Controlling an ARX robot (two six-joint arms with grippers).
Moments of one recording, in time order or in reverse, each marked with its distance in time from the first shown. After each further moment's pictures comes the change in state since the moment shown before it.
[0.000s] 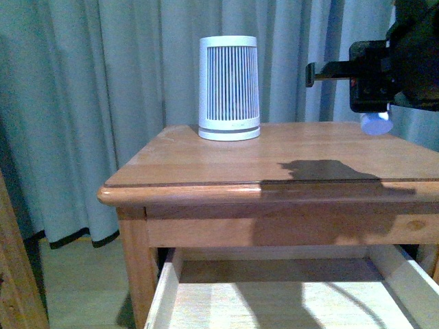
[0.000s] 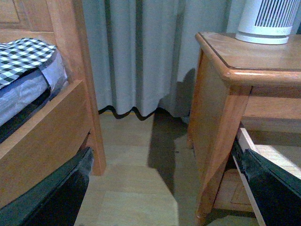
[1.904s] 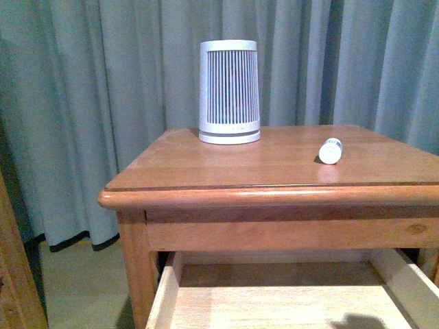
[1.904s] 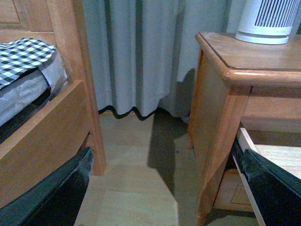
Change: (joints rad) left arm 0.000 0.000 0.000 0.000 0.000 0.000; right arm -0.114 -0.684 -0.535 -0.198 -0.161 0.054
